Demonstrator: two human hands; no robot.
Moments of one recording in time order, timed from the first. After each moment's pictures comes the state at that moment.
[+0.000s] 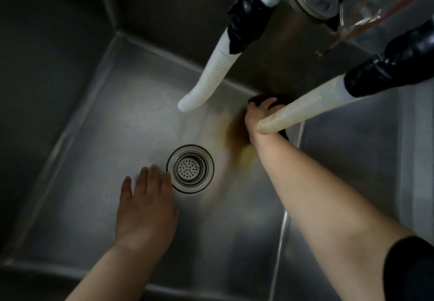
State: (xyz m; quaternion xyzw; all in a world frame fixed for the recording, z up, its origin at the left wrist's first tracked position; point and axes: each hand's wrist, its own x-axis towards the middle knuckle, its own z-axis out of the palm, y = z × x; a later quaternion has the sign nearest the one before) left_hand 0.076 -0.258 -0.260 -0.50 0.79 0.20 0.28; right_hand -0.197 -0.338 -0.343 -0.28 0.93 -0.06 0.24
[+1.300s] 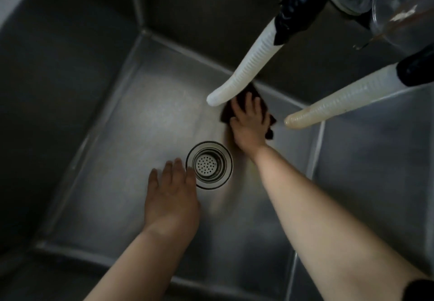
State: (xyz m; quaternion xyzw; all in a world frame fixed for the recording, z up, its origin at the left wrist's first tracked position) left_hand 0.077 -0.257 -0.267 -0.49 0.80 0.22 0.27; right_hand -0.128 -0.328 -0.348 -0.55 0.81 0.06 0.19
